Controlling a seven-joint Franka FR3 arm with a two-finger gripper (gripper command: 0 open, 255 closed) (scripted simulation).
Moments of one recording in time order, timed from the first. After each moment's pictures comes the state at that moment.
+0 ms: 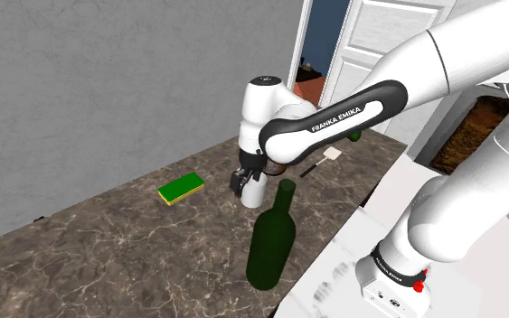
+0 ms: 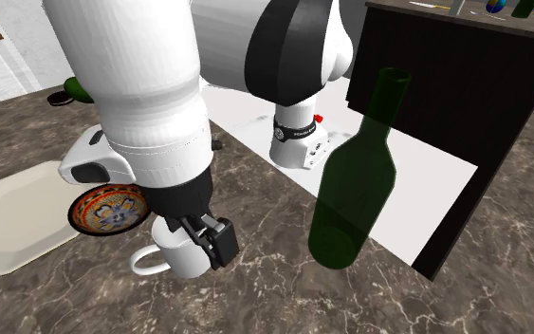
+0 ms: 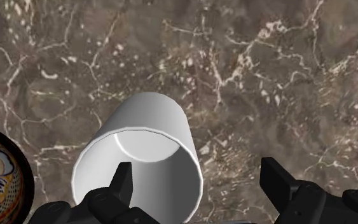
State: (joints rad) arm 0.12 -0.16 0.38 -2.43 0.06 2.32 0.23
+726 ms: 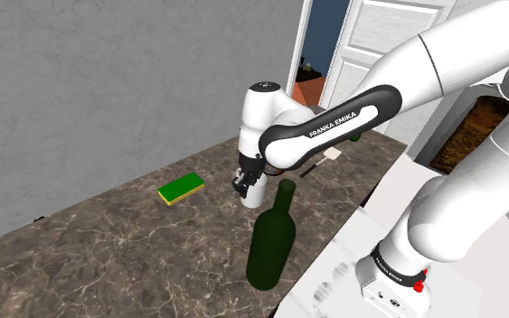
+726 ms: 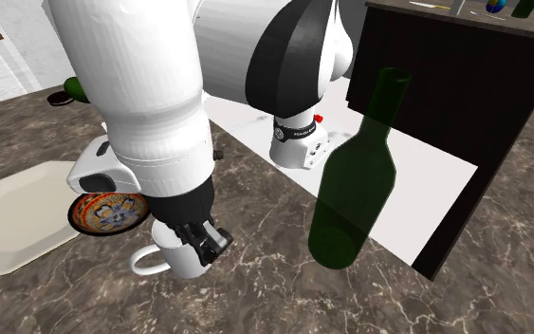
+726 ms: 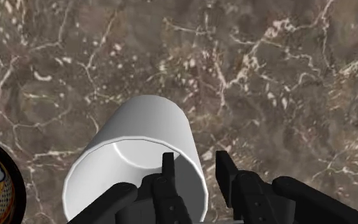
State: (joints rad) arm 0.12 -0.13 0.38 -2.45 0.06 2.36 0.24
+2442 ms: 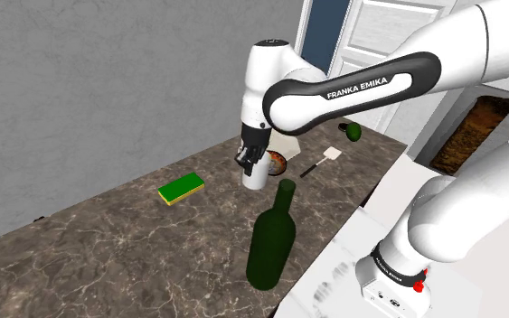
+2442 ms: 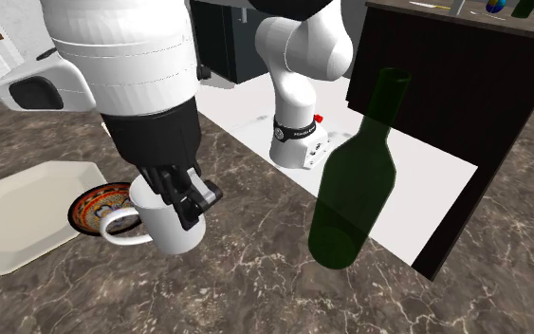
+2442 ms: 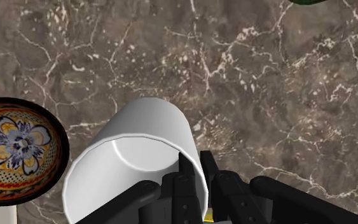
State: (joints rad) arm 0.13 -0.26 0.35 -2.33 0.09 2.12 0.20
